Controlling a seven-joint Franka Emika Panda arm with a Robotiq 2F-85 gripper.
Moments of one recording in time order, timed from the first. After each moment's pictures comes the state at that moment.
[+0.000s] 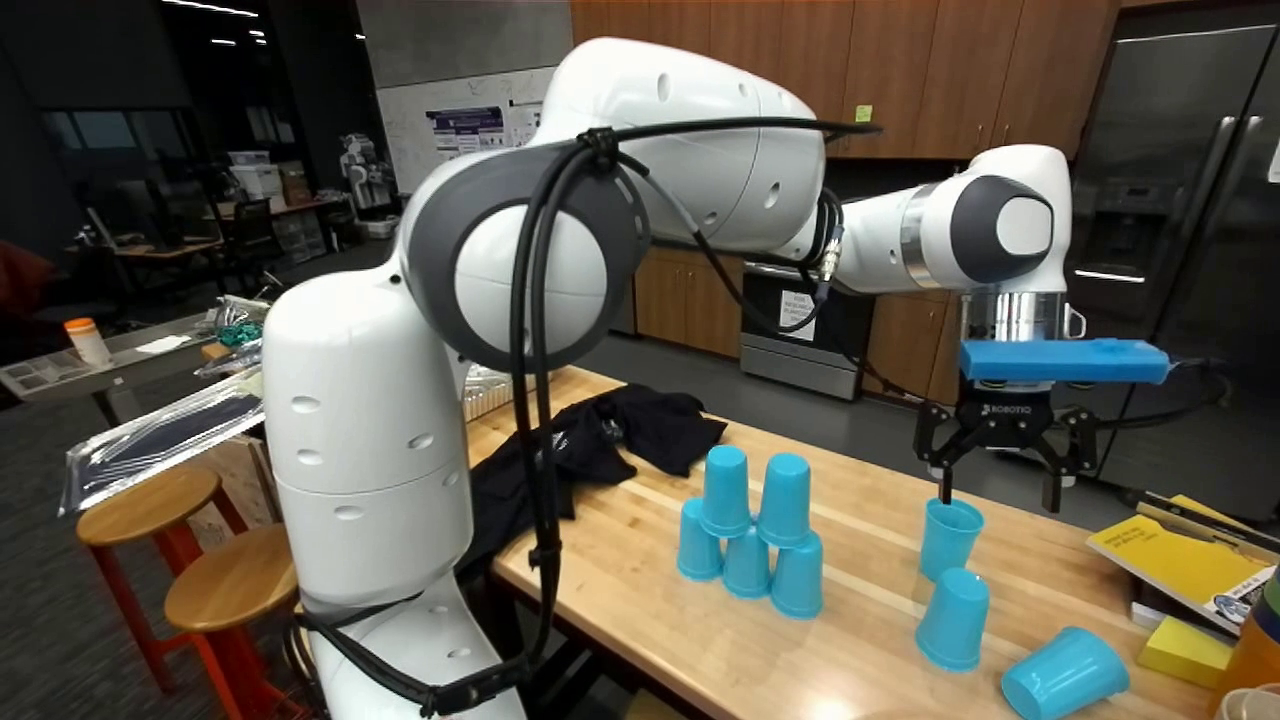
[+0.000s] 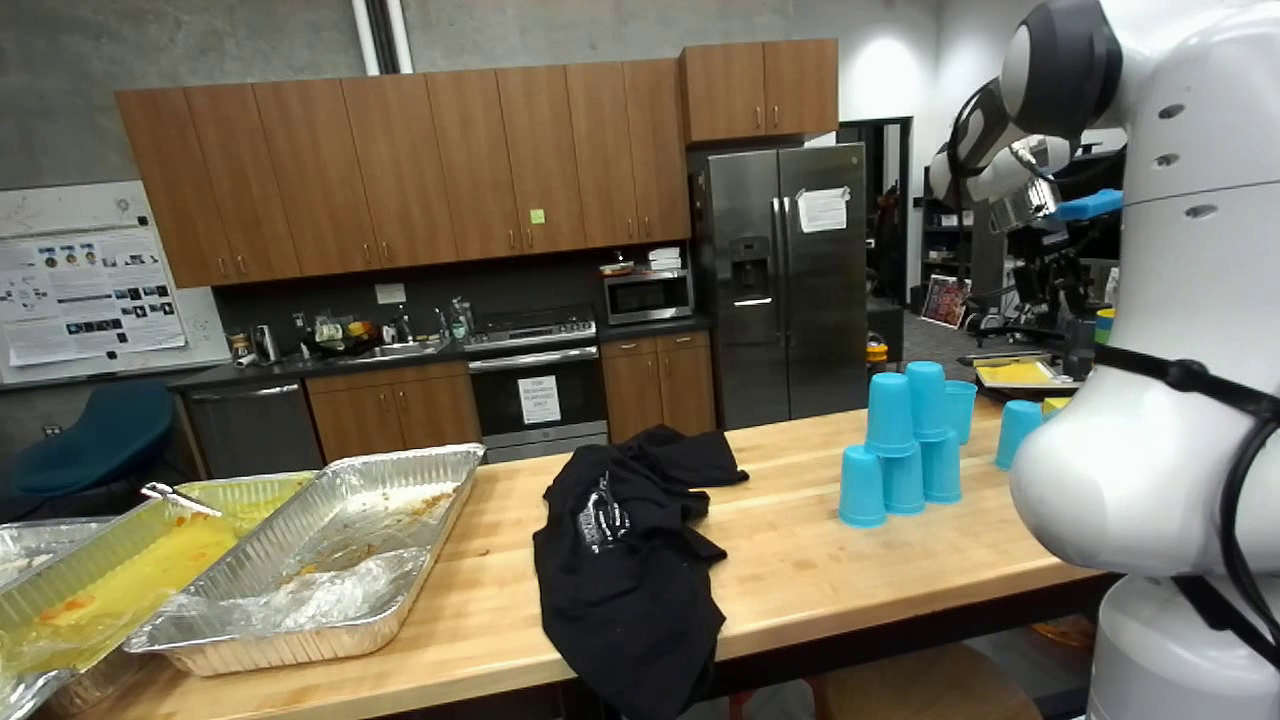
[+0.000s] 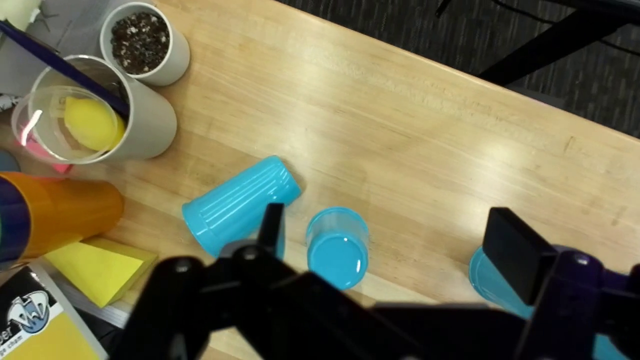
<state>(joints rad) -0.33 0.11 -0.31 -1.75 -0.28 1.72 -0.82</state>
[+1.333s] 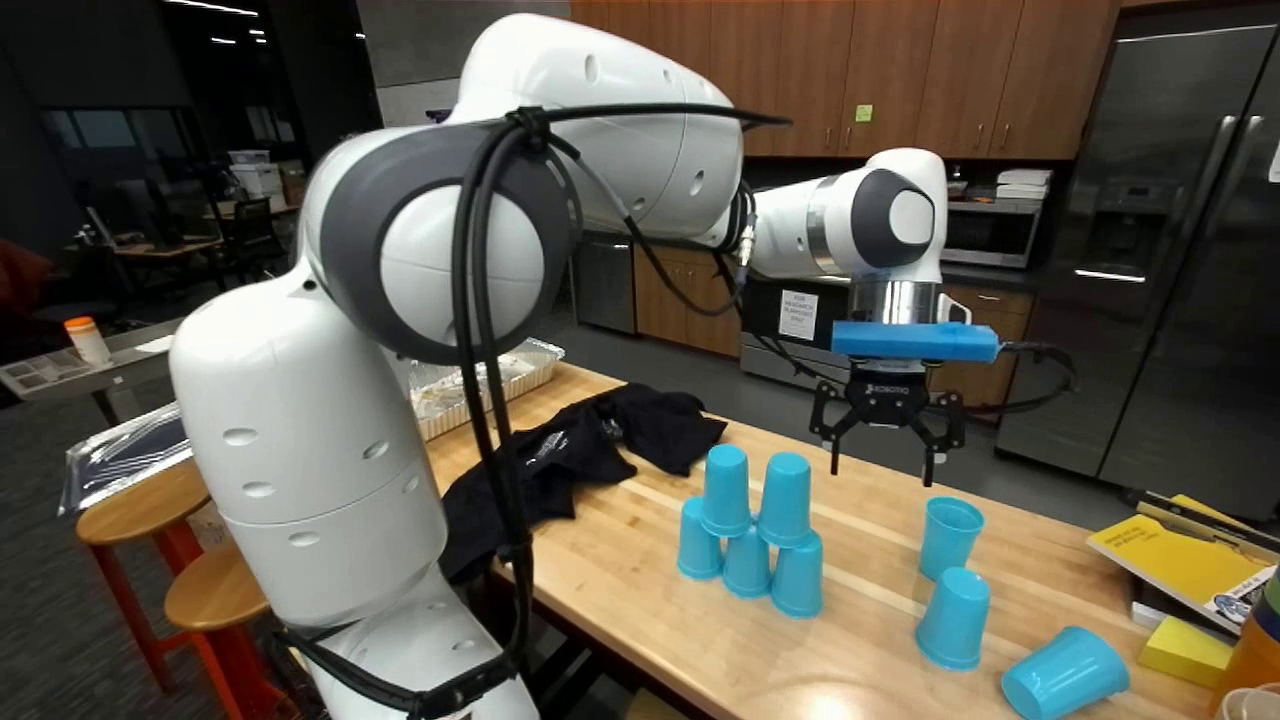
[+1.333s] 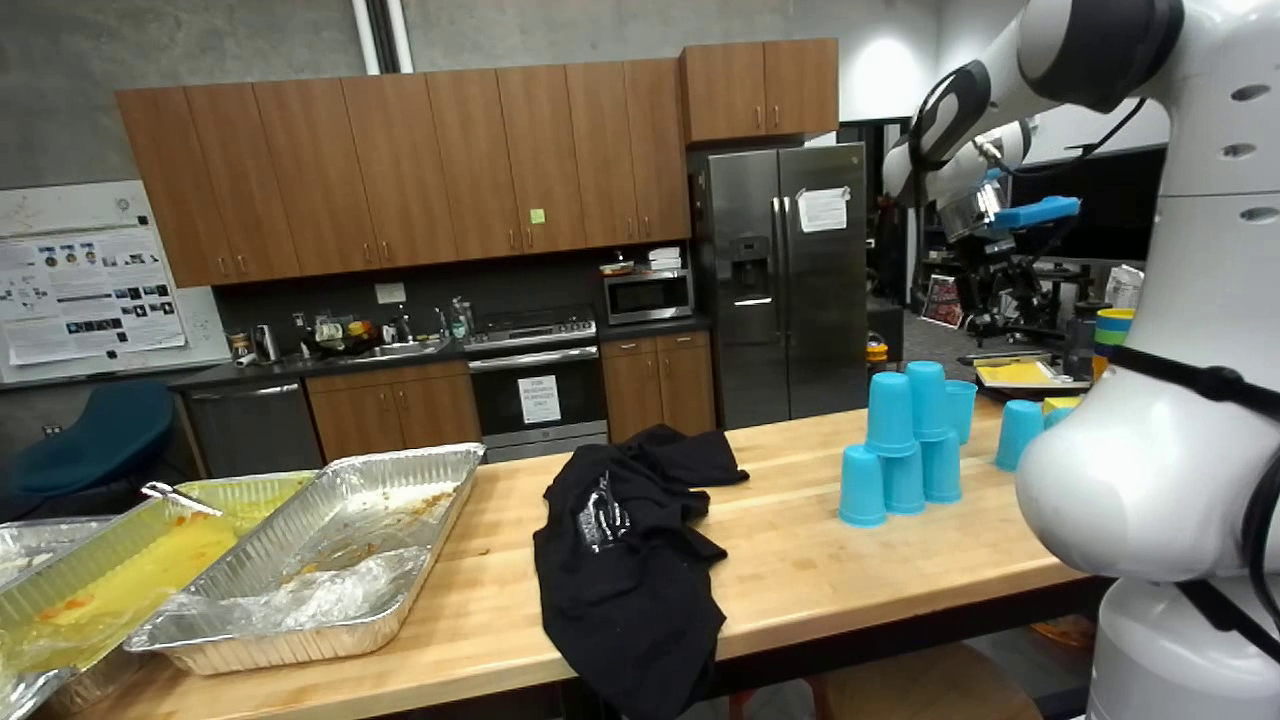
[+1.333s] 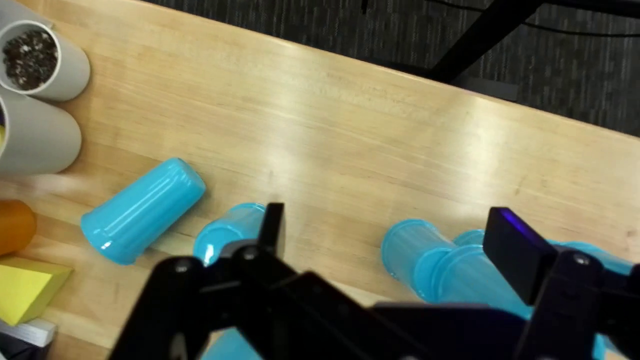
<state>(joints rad) -0.24 -0.04 -0.23 -1.92 -0.27 1.64 -0.57</state>
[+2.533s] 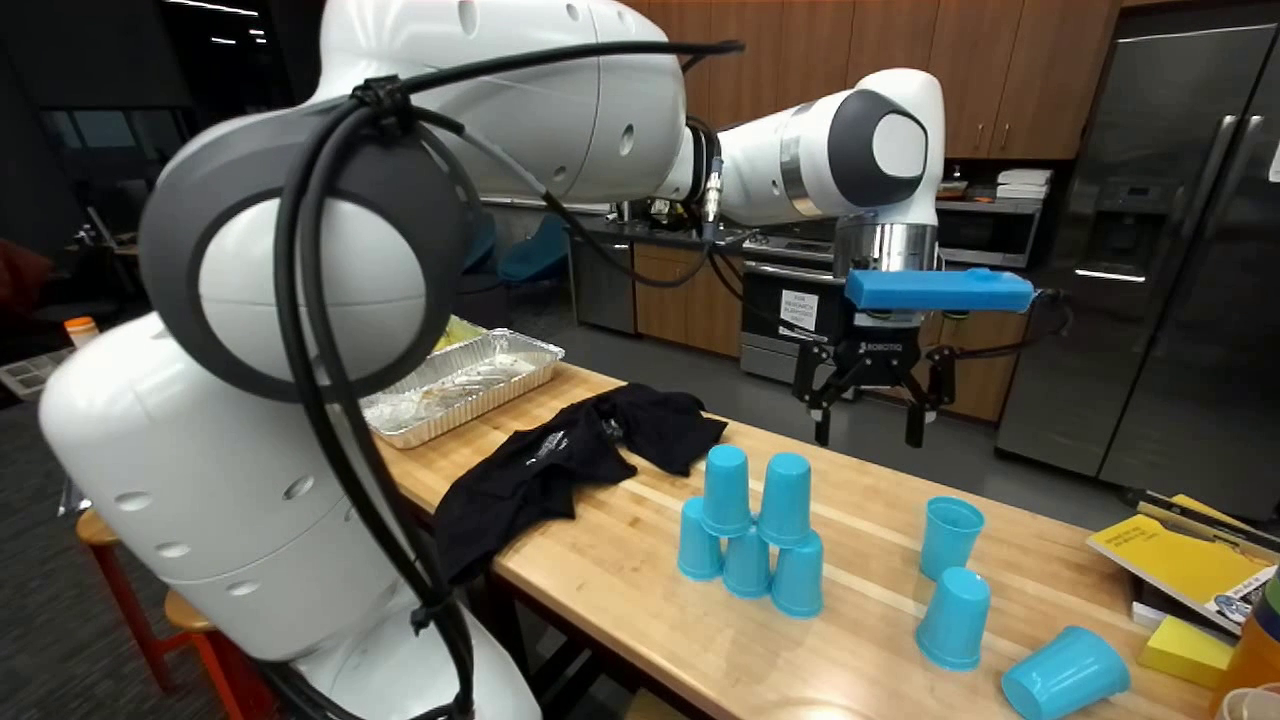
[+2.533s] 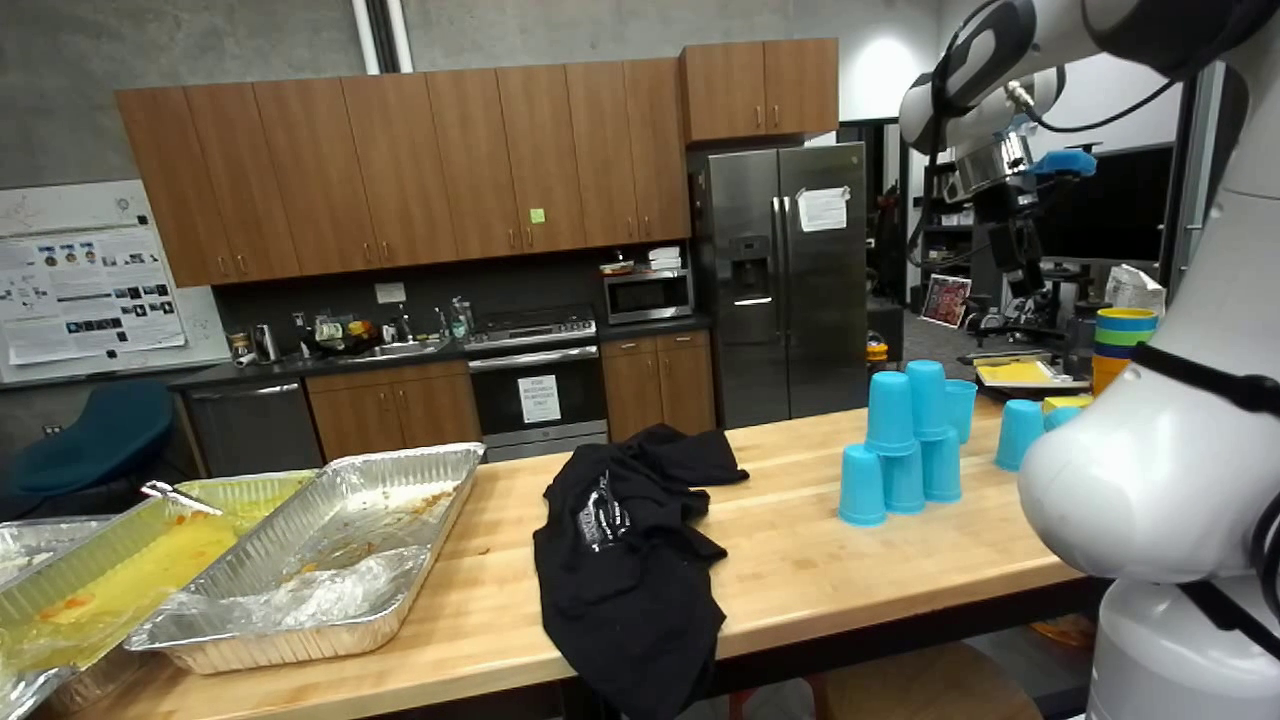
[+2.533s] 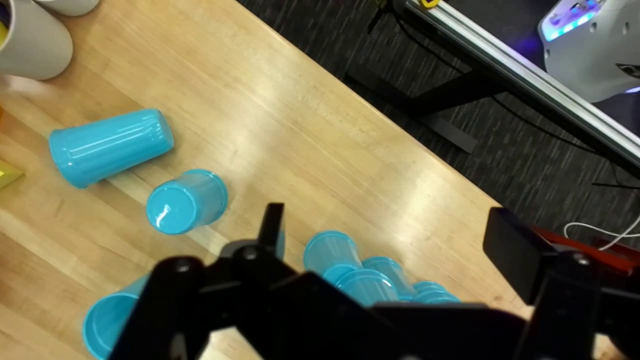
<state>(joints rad) -0.21 -0.21 -0.25 -1.95 -0.28 1.55 -0.95</state>
